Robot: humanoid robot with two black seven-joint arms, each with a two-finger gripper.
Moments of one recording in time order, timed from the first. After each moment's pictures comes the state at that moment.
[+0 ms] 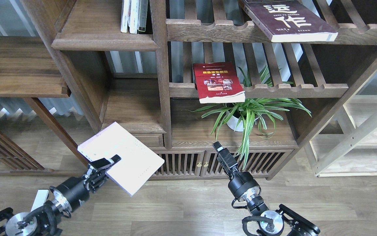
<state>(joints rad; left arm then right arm) -0.17 0.44 -0.67 -1.12 -0.53 -0.49 0.15 0.14 0.02 0.85 0.77 0.11 0.58 0.21</state>
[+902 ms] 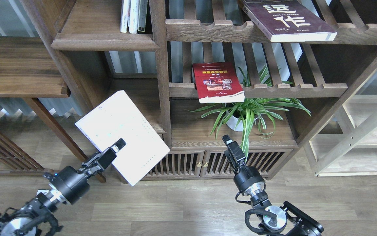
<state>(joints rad) 0.14 0.19 -1.35 -1.47 0.38 -0.49 0.30 0.14 0.02 0.92 0.77 0.15 0.58 0.21</state>
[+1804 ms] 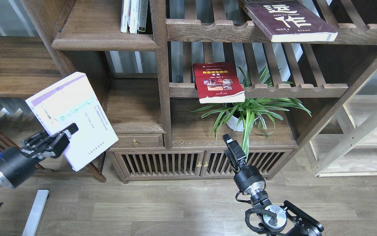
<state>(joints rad) 0.13 0.32 -1.69 -1.62 0.55 -0.49 0.49 0.14 0.01 0.92 0.77 0.15 0.58 0.21</state>
